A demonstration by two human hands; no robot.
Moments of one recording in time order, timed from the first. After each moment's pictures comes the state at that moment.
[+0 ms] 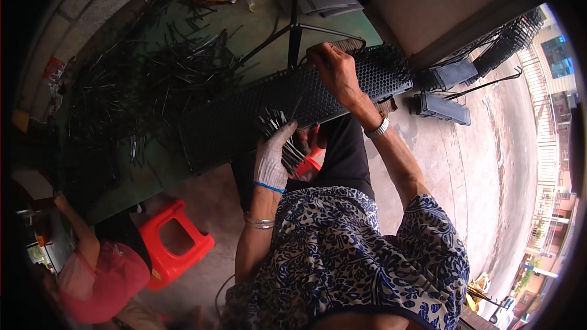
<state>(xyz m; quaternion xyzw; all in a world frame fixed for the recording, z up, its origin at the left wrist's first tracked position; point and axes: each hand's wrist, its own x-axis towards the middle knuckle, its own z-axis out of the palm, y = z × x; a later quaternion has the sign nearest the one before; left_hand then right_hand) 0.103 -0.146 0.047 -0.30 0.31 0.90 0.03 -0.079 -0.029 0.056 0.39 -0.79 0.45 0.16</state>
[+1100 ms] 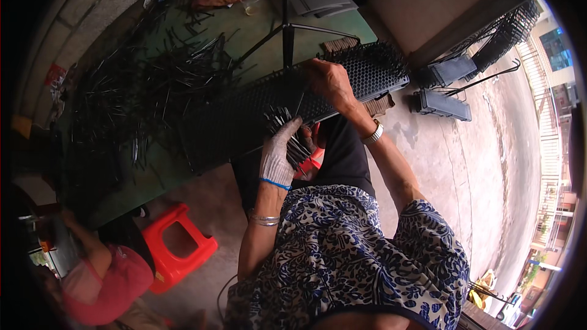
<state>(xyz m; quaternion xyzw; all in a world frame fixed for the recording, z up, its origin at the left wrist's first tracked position) 0.098 -0.135 0.041 -0.31 0.26 0.91 0.07 -0.063 -0.019 0.032 0.30 -0.83 0.46 0.03</state>
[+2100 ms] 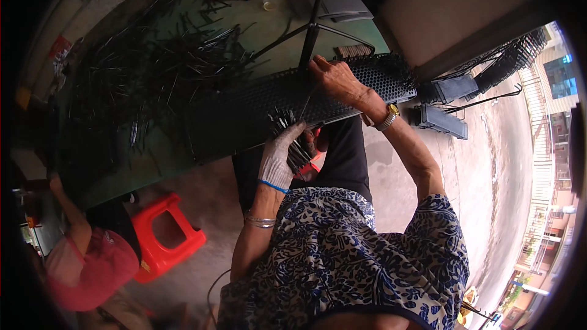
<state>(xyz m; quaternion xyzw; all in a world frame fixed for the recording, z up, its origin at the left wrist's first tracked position) 0.114 -0.146 0.042 -0.28 0.26 0.92 0.05 -0.089 -0.028 0.042 0.56 -0.82 0.06 0.11</state>
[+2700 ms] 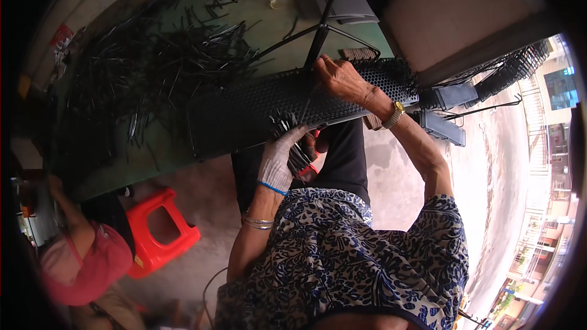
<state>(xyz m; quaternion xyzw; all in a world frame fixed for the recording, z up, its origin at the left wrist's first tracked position) 0.120 -0.148 0.043 -0.26 0.28 0.92 0.04 -0.103 -0.029 0.040 0.62 -0.76 0.08 0.16</state>
